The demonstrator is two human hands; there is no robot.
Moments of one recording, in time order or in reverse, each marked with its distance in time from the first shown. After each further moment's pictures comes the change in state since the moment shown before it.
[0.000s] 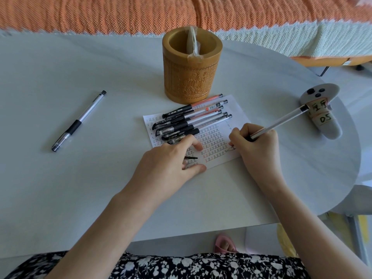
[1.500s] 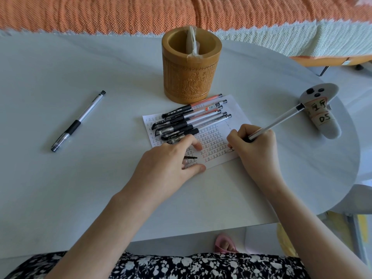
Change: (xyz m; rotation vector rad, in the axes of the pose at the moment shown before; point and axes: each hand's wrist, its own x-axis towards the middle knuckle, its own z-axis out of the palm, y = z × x) left_hand 0.001 -0.001 0.001 -0.010 0.004 0.006; right_hand -0.002 -0.003 0.000 -0.031 -0.043 0.016
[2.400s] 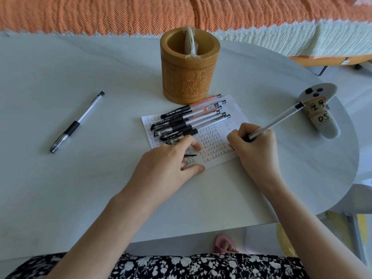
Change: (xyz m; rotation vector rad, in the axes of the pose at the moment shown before) left_hand 0.000 -0.003 0.000 -0.020 0.011 0.048; right_hand 0.001 -0.003 -0.001 0.040 0.026 0.003
